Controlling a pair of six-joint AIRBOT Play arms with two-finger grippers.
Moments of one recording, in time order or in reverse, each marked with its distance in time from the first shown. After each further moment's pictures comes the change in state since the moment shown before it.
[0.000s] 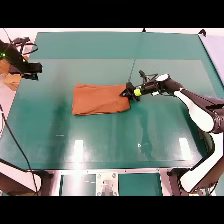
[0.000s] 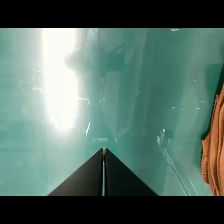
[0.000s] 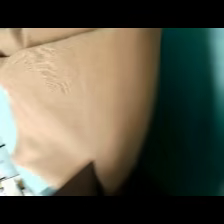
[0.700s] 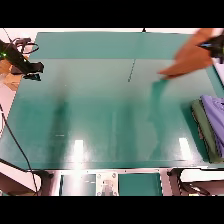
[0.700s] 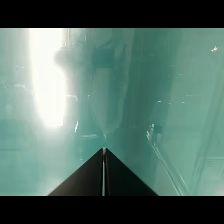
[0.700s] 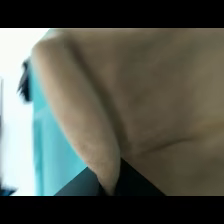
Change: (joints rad) left arm 0.000 0.000 0.000 -0.049 -0.019 0.000; right arm -0.707 0.353 0.421 -0.164 0.337 0.245
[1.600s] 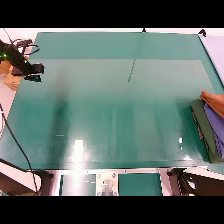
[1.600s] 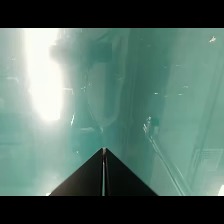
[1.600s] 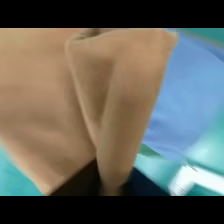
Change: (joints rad) left arm 0.000 0.000 -0.011 -0.010 -0.019 0.003; right arm -0.675 0.193 -0.225 -0.734 0.379 0.158
